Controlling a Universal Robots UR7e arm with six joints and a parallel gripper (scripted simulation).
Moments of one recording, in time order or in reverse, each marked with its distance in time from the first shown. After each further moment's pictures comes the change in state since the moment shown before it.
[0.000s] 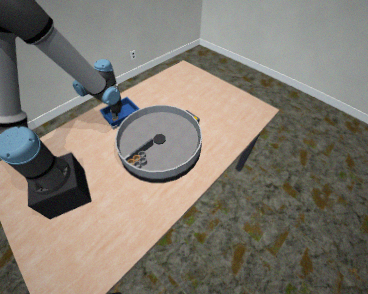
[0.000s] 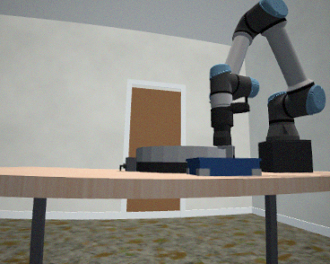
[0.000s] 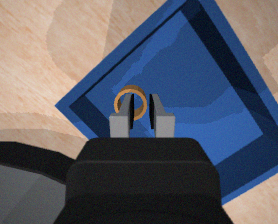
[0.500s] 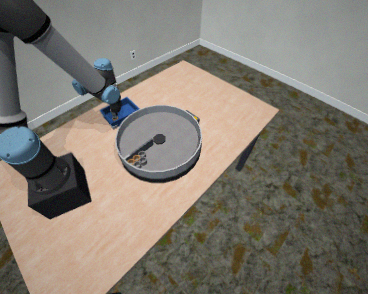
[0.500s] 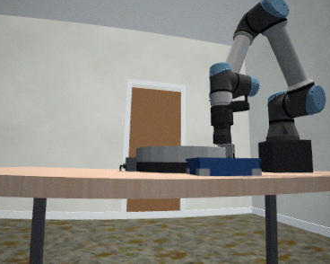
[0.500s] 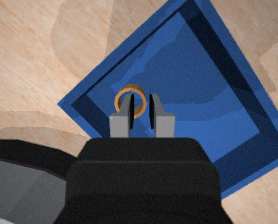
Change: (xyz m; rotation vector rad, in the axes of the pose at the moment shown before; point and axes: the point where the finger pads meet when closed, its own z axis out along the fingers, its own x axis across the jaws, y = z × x) arm 0.000 0.000 -0.006 0.000 0.000 0.000
